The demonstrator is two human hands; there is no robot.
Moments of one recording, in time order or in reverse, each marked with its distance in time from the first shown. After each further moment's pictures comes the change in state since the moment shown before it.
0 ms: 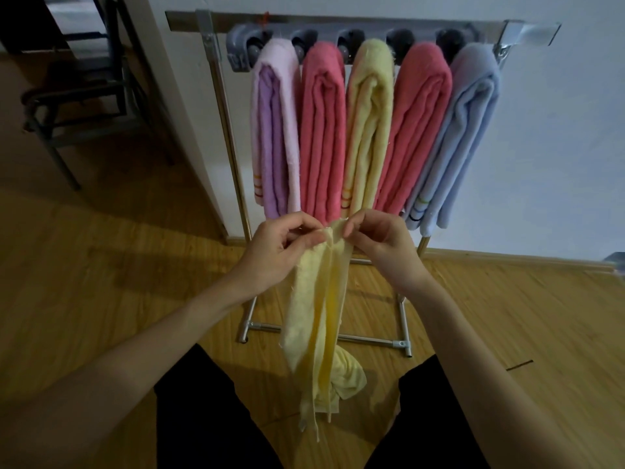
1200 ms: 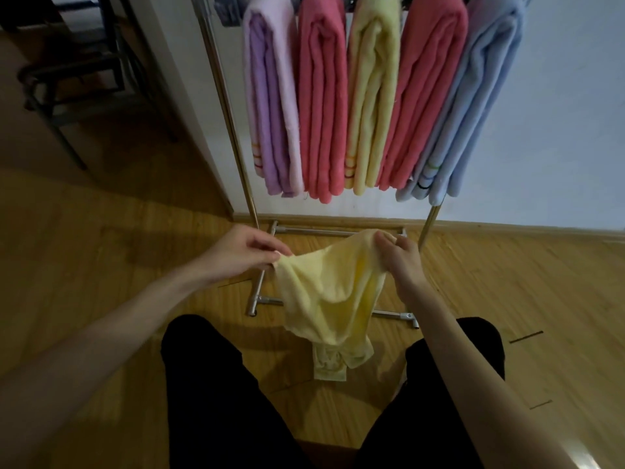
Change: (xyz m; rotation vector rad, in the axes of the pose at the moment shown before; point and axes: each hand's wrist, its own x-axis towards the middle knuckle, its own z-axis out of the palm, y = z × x) left_hand -0.032 -0.038 -0.035 0.096 -0.264 -0.587; right_hand -0.039 0.086 -0.011 -0.018 0.413 0.522
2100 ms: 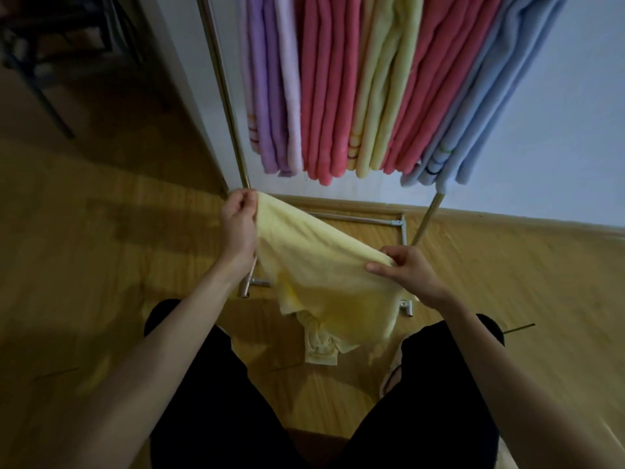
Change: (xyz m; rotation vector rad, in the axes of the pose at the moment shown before) left_hand 0.059 -0.038 0.041 -0.614 0.751 0.053; right_hand 0.018 0.046 -0.045 -0.278 -0.489 -0.097
